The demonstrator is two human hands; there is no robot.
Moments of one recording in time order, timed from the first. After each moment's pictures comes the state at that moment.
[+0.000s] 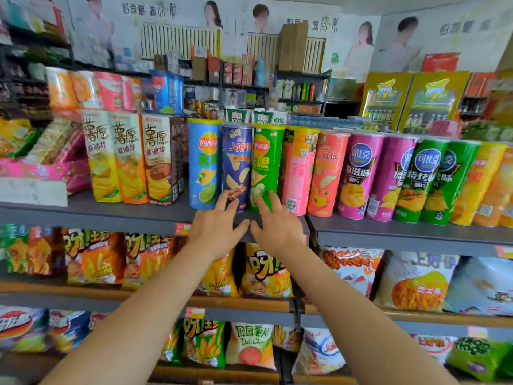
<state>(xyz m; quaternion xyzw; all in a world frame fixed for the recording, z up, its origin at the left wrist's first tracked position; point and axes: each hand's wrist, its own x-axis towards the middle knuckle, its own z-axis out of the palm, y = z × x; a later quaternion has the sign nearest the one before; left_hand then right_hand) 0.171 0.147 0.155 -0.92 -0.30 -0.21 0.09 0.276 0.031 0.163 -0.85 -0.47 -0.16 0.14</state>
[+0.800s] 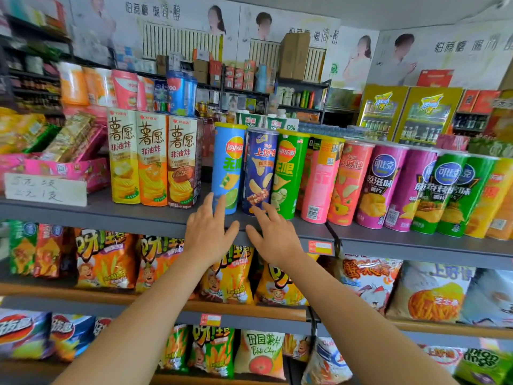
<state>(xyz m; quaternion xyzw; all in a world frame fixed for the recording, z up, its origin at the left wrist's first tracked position) 0.136 0.207 0.132 -0.90 -0.31 -0.30 -0.03 0.247 0.078 0.151 -0.83 -0.51 -0.12 0.18</state>
